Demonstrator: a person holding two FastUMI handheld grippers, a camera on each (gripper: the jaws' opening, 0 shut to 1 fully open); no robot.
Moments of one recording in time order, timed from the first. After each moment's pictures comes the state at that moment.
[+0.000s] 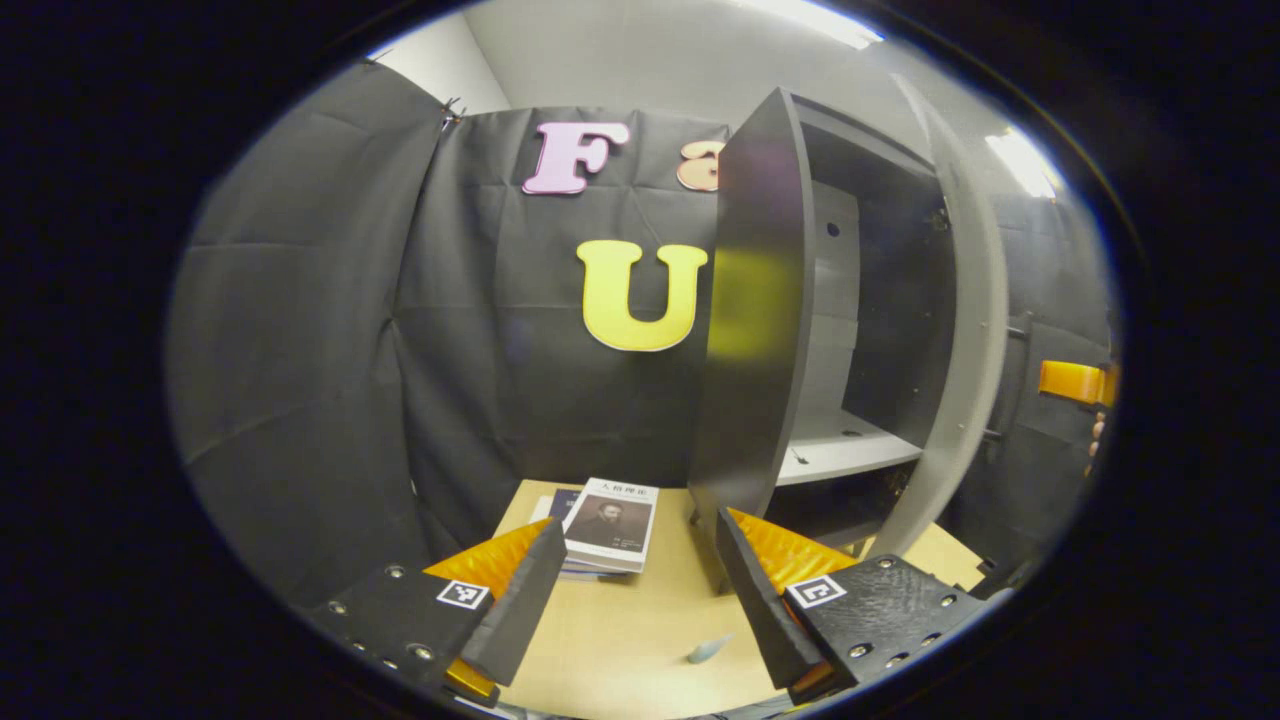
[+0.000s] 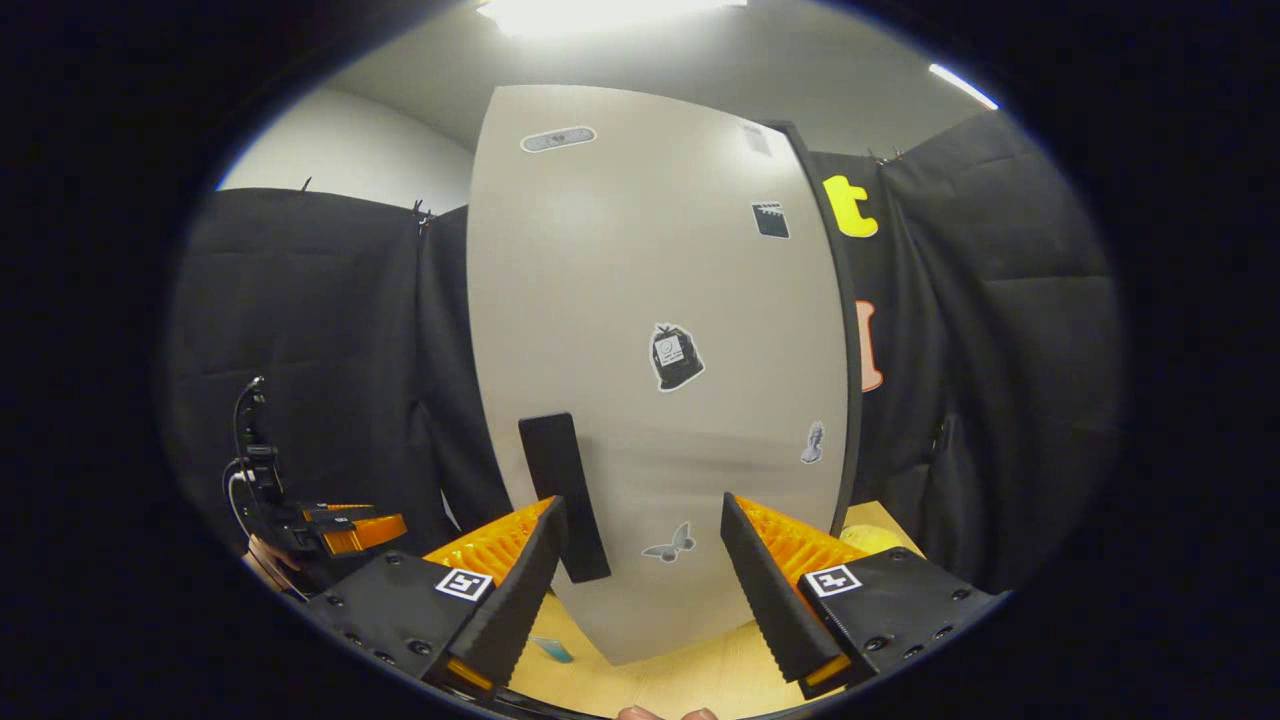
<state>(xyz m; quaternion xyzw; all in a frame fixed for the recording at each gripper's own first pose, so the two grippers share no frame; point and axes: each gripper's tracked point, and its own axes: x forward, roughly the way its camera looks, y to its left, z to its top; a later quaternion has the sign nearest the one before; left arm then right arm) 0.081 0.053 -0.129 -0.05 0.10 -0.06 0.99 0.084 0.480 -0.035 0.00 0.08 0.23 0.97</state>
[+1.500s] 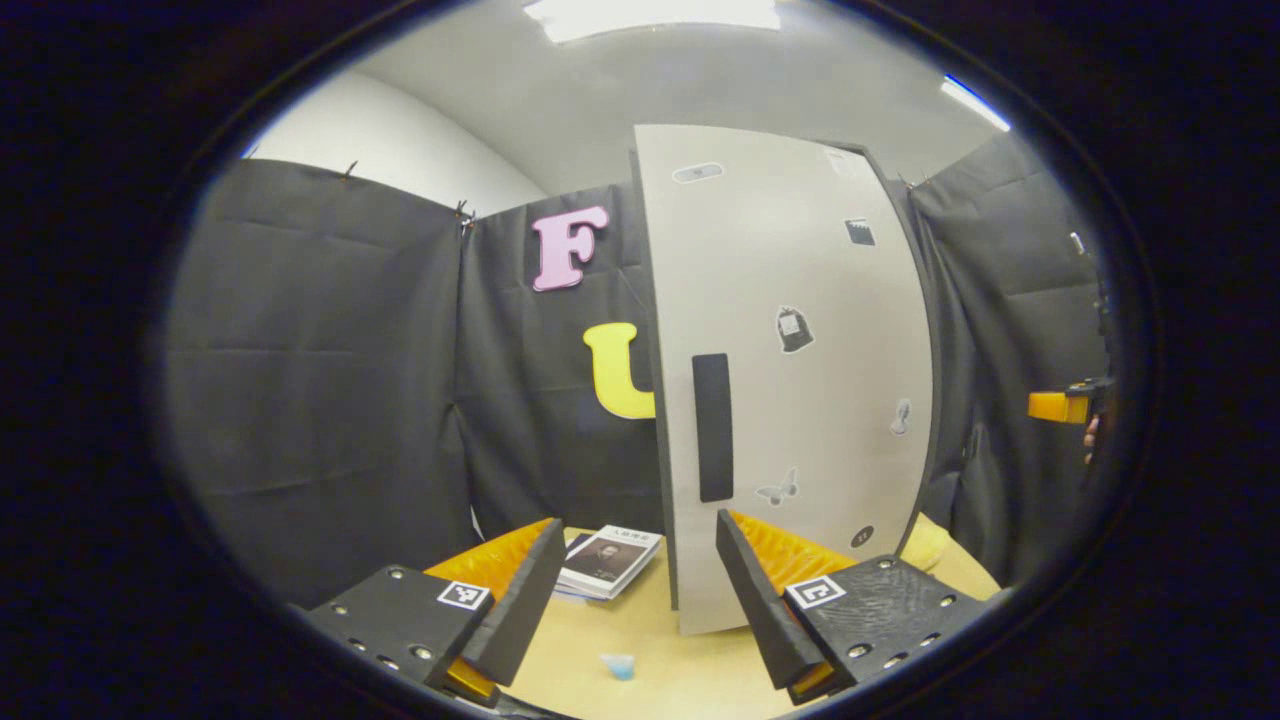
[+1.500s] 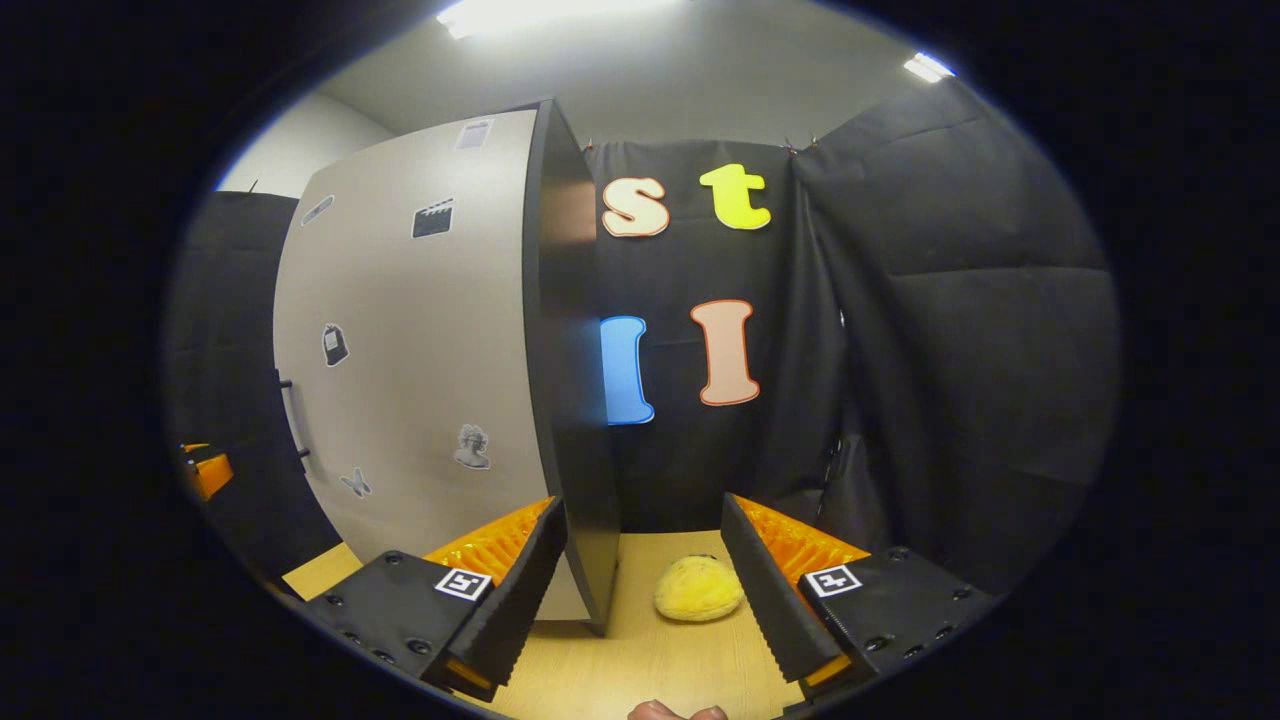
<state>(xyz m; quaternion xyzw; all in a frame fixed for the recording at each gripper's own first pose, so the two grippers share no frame) 0.014 -0.179 -0.039 0.04 0.00 0.10 0.99 0.235 0.191 -0.056 -0.01 0.07 0.15 0.99</state>
